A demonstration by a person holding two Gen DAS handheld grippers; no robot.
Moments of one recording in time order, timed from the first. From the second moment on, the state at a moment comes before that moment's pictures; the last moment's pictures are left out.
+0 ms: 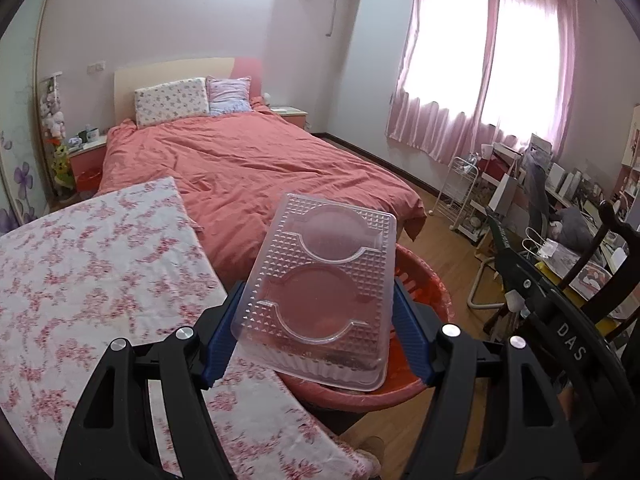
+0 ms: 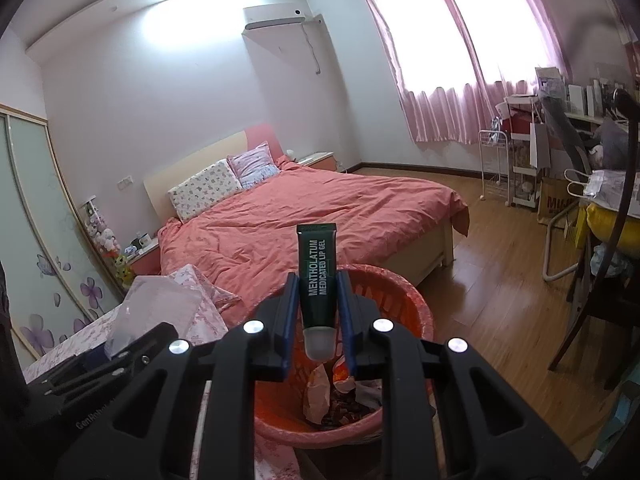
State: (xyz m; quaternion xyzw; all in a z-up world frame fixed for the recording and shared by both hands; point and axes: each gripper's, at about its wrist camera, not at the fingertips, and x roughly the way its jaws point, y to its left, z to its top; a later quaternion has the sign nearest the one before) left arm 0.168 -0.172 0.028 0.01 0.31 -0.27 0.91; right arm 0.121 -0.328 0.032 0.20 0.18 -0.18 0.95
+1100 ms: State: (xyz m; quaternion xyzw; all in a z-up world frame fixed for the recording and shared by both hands) left arm 0.162 -0.129 0.016 0.01 0.34 -0.25 0.91; right arm 0.113 -0.317 0.027 0.15 0.19 -0.19 0.95
